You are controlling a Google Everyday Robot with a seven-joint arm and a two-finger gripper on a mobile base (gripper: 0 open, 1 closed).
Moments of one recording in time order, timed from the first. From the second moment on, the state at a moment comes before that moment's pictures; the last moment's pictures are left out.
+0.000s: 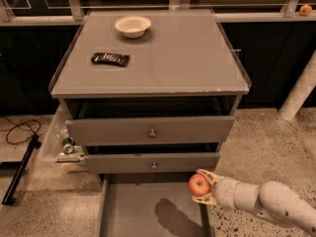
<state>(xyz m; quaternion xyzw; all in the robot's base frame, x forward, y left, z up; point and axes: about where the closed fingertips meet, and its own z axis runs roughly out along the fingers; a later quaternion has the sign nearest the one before) 0.465 -0.169 0.504 -0.60 0.65 0.09 0.45</state>
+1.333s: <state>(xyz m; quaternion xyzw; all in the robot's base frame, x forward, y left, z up) 0.492 -0.200 0.739 -0.71 0.54 -0.04 0.44</state>
